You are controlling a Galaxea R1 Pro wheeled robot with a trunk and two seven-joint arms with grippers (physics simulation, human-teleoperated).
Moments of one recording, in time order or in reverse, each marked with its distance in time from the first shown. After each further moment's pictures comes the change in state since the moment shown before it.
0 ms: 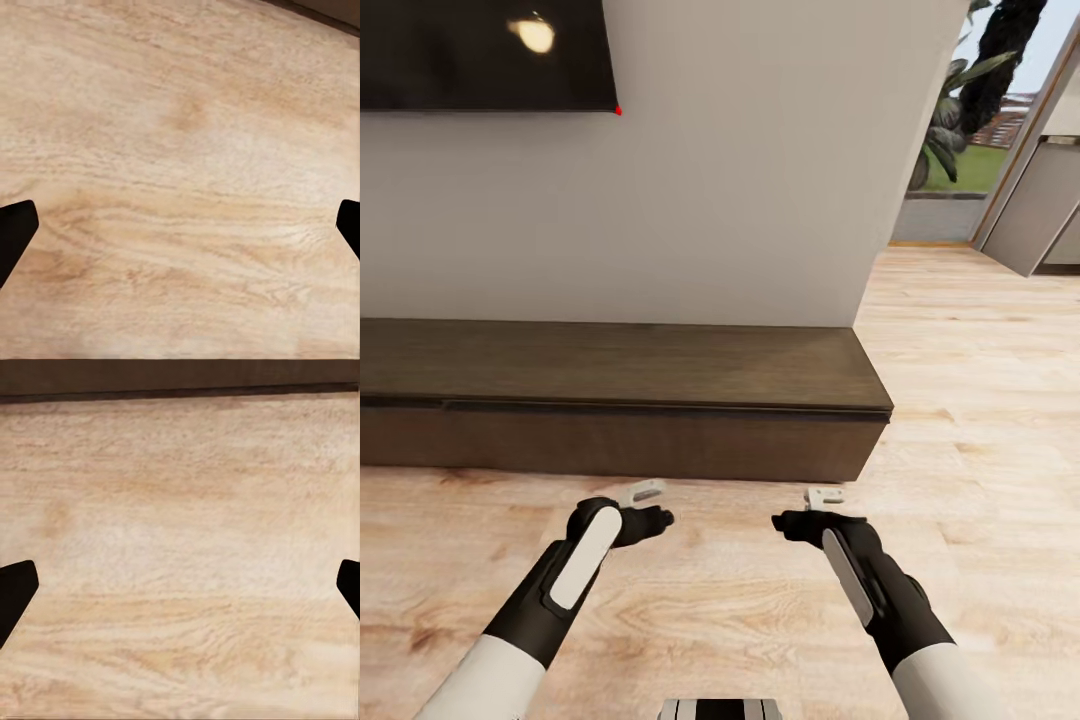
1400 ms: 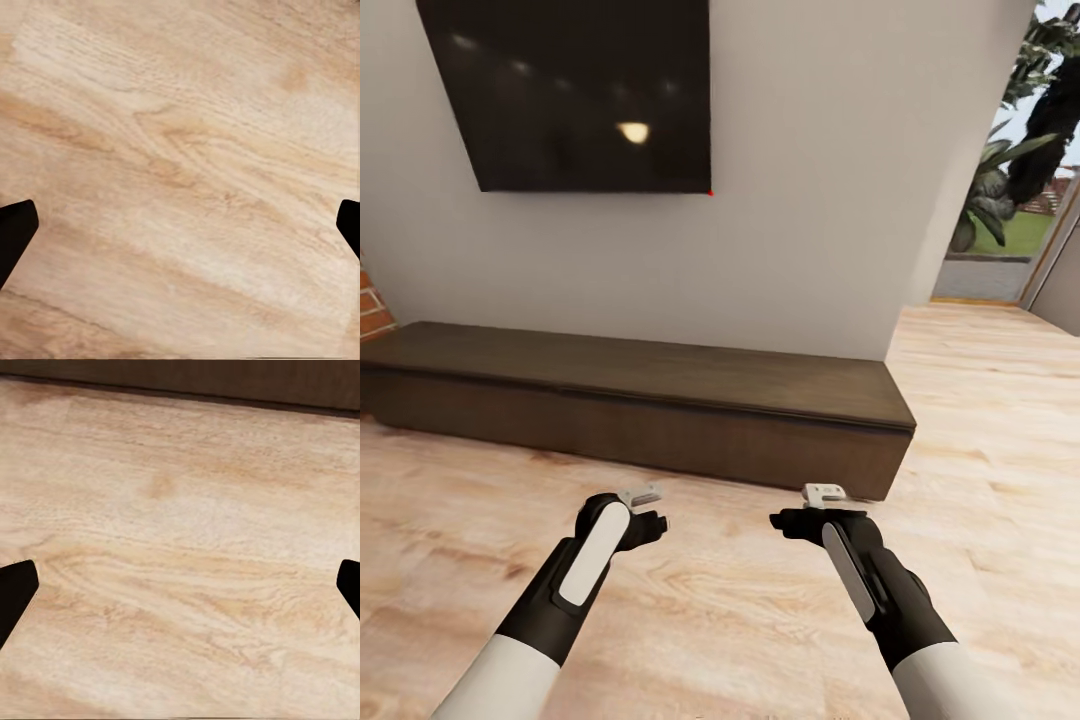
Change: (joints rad) left arm 0.000 -0.055 0.036 -0.014 0.006 0.072 0.209; right arm 0.000 0.002 0.000 -0.051 -0.002 0.080 -0.001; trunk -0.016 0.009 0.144
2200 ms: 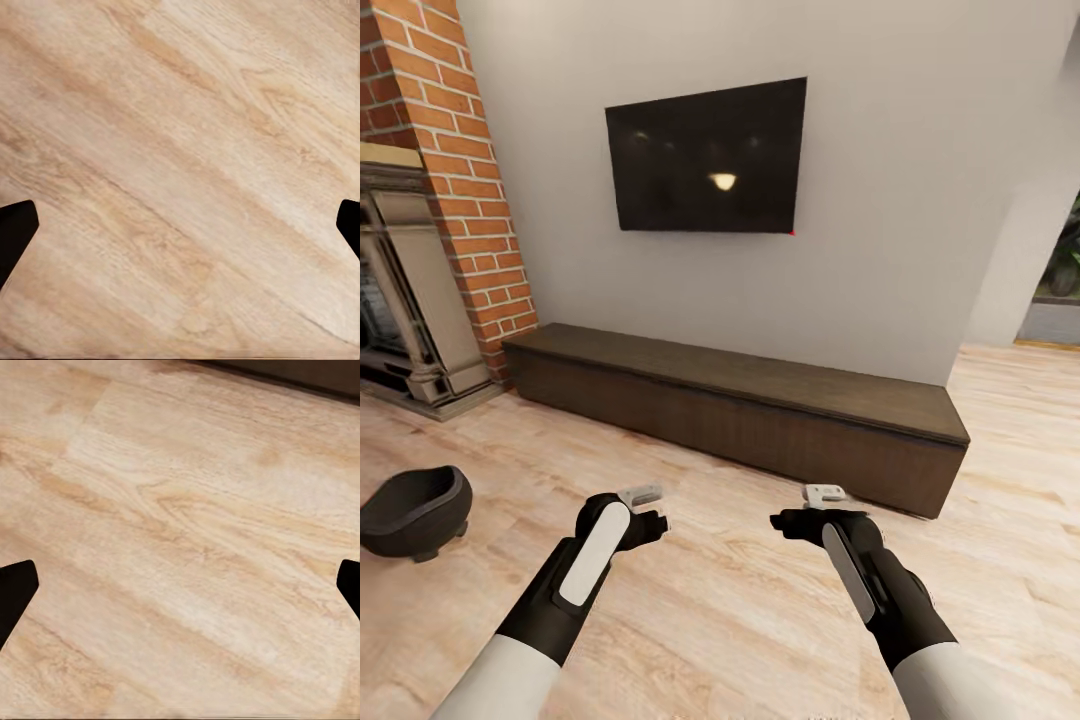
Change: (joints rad) left arm 0.000 -0.001 -0.002 -0.003 -0.001 0.001 0.000; right arm 0.000 -0.001 0.001 0.003 -0.001 0.000 0.000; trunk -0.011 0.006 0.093
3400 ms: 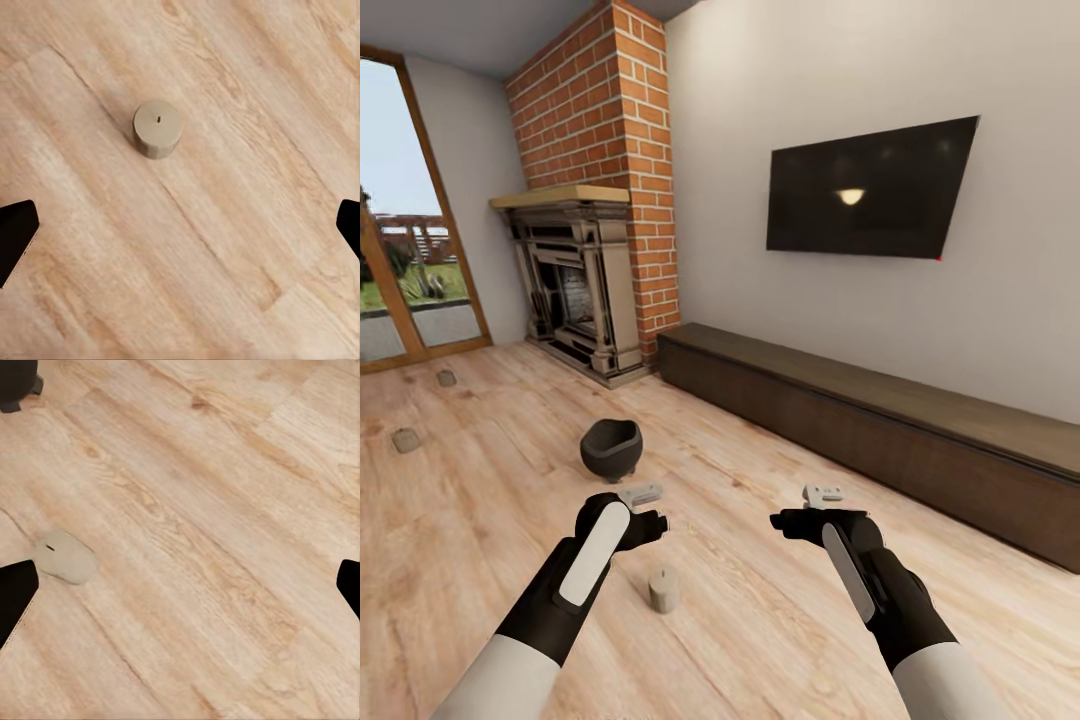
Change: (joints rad) left arm 0.000 0.000 0.002 -0.001 0.002 0.000 0.000; right arm 0.000 0.000 0.000 -0.002 0.002 0.000 -0.001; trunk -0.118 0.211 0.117
